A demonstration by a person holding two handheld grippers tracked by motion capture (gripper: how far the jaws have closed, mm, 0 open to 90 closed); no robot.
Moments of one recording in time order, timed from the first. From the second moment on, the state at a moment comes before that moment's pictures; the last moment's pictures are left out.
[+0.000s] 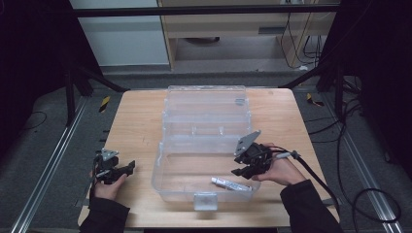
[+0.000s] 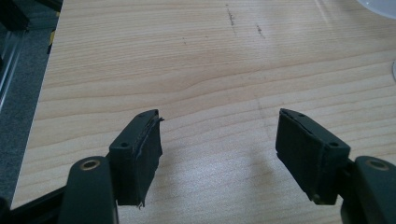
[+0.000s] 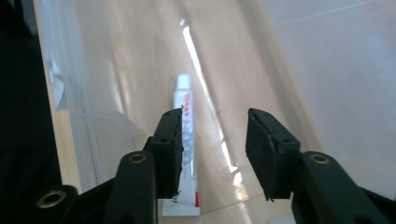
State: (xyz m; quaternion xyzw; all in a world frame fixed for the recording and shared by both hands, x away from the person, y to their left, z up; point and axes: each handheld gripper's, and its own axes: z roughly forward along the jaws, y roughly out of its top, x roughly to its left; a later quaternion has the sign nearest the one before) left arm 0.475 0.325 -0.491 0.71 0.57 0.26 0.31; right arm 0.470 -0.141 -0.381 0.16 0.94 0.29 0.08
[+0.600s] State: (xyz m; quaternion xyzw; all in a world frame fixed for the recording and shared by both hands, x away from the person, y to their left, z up) left arm 0.474 0.326 -0.491 0.71 0.58 0.26 0.32; right arm 0.456 -0.224 -0.377 0.35 0.80 0.45 0.20
